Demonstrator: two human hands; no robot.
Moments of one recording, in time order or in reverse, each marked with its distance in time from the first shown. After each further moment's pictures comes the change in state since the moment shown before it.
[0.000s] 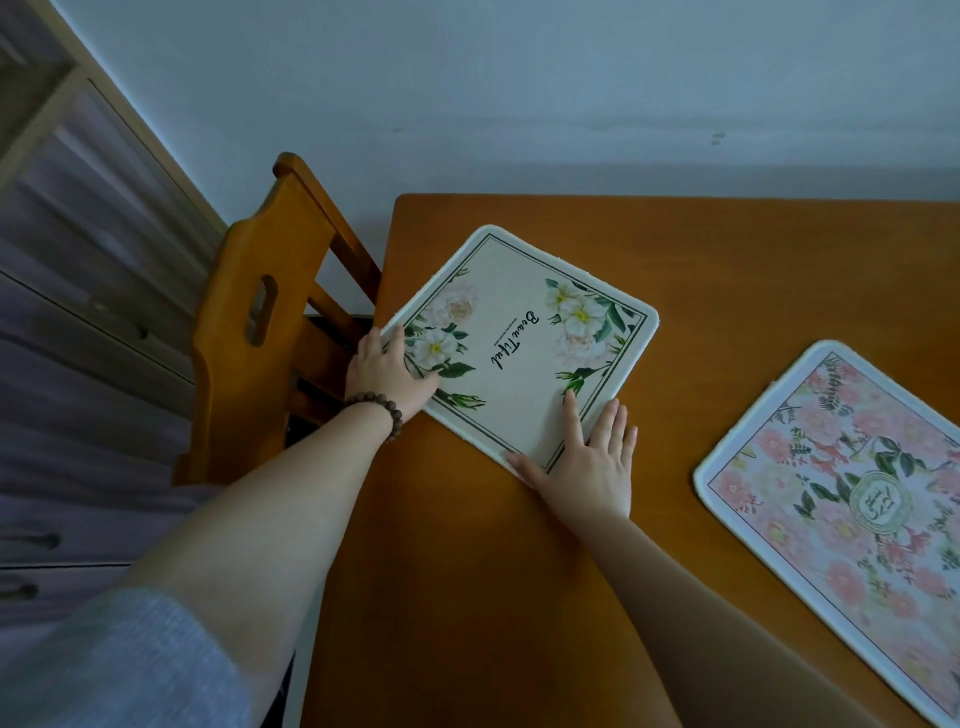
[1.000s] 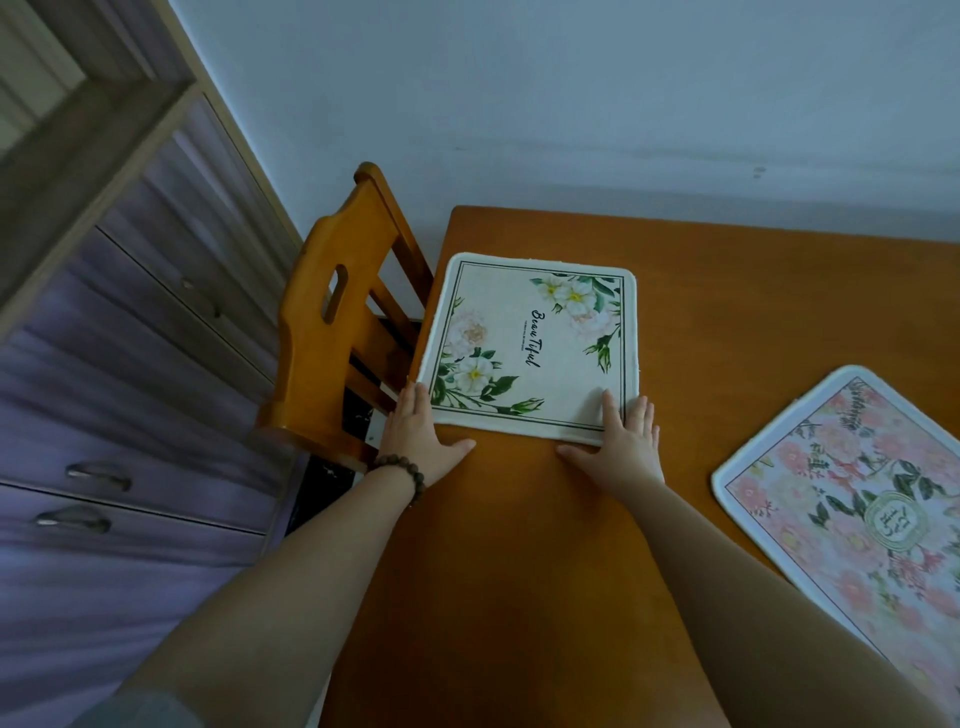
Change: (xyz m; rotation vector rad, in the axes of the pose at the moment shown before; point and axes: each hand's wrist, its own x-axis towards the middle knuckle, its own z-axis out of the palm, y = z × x) left_hand -0.103 -0.026 0.010 -0.179 -0.120 -0.057; right_hand 0.011 0.012 -0.027 0.125 -0.177 -0.049
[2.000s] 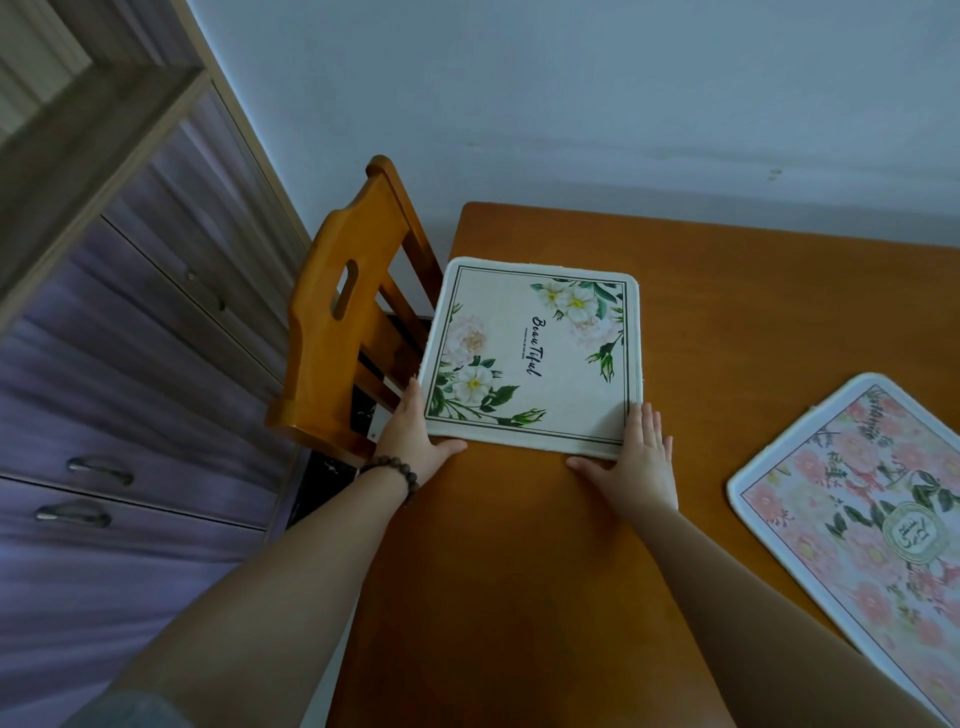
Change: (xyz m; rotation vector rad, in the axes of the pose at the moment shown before) left_hand 0.004 -0.018 -0.005 -0.186 0.045 0.003; right_hand -0.008 0.004 0.017 0.032 0.126 0.007
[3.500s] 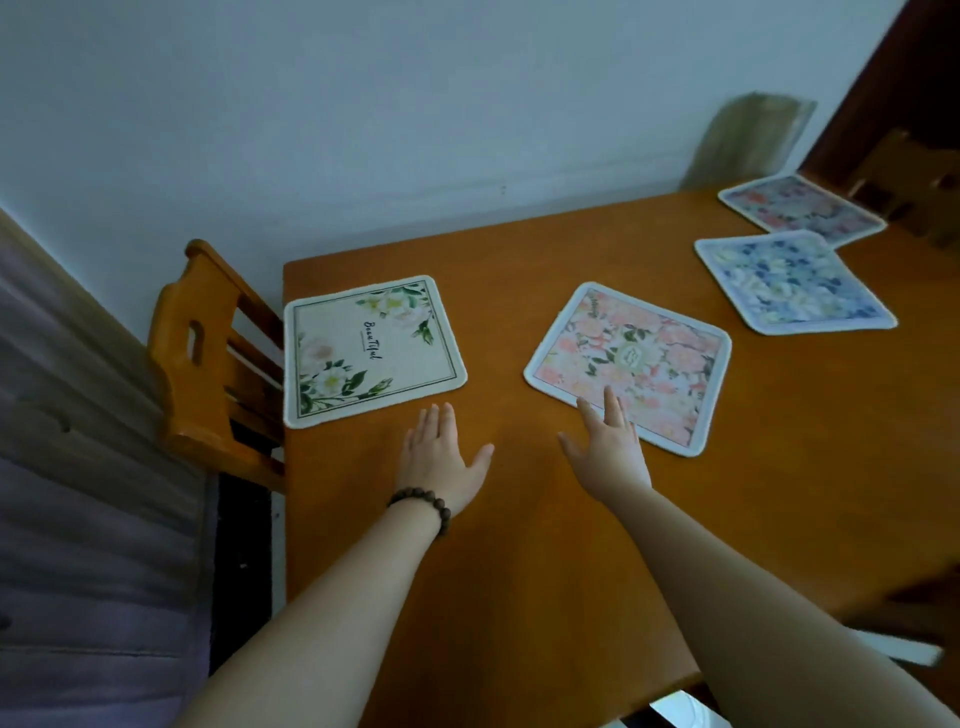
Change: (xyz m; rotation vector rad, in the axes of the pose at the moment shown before) left_hand -0.201 0.118 0.062 0.380 -0.094 0.491; right_hand -0.223 0.085 -0.083 0.052 0.238 0.295
